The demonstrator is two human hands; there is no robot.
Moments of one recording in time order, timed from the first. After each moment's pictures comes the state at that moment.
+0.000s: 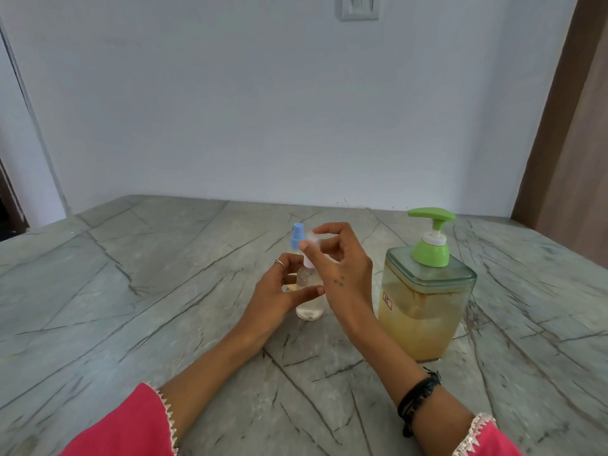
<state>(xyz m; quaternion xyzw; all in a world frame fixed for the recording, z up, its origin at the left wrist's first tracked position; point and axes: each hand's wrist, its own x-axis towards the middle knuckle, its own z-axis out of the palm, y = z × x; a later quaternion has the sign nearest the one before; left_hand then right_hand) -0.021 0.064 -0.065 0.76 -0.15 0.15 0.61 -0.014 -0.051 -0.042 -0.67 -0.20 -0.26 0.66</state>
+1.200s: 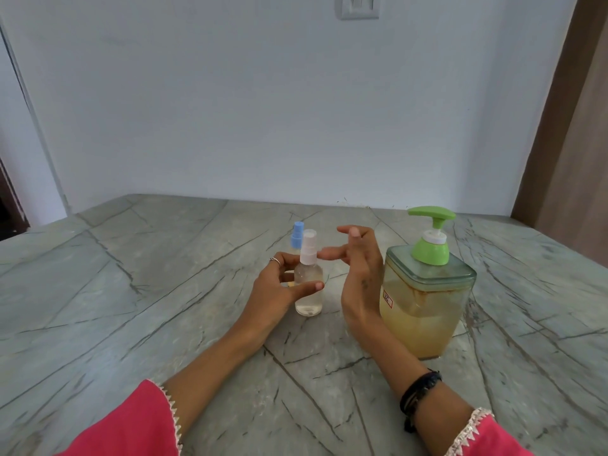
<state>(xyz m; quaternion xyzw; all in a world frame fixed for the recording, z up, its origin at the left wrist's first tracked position) -0.017 0.064 -0.065 0.77 -0.08 0.15 0.62 -0.003 -0.055 -0.053 -0.62 -0.14 -0.30 0.72</state>
